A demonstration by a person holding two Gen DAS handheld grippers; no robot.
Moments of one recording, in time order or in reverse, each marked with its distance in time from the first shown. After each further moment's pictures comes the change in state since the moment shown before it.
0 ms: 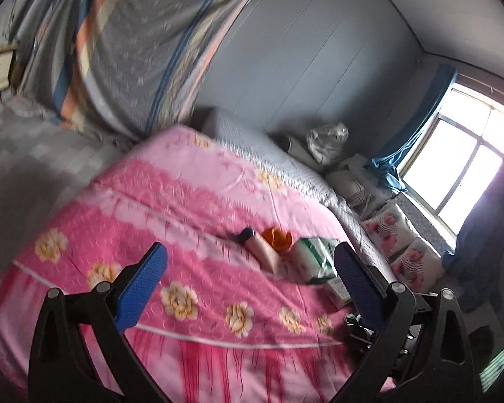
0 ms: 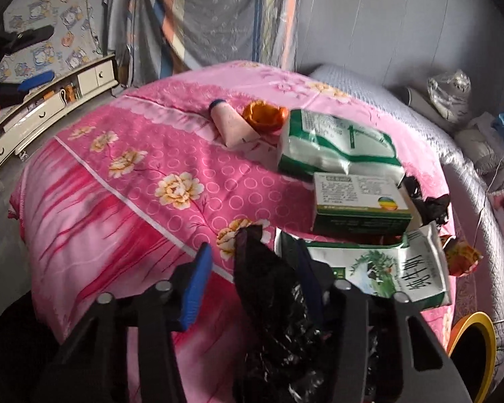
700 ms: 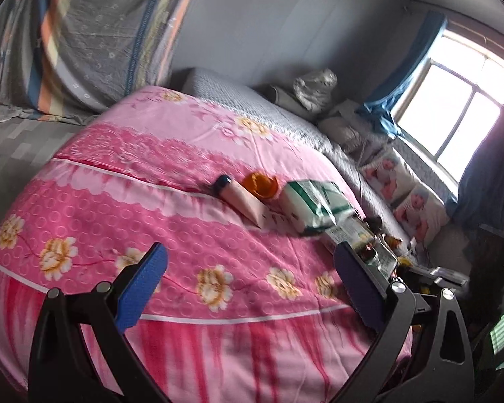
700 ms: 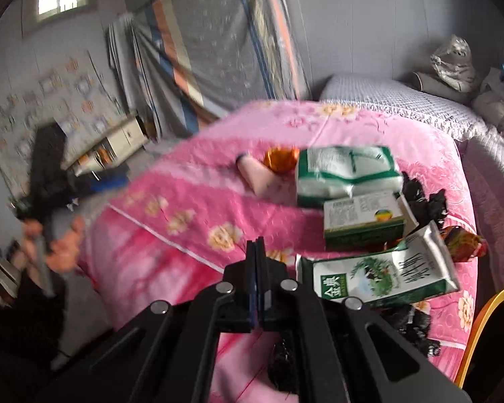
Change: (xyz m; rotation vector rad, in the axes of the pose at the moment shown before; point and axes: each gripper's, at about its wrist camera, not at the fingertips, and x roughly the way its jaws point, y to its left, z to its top) left arm 0.050 -0.044 -0.035 0.147 0.192 -0.007; right arm -0.077 -0.043 0.009 0.205 -0.154 0.253
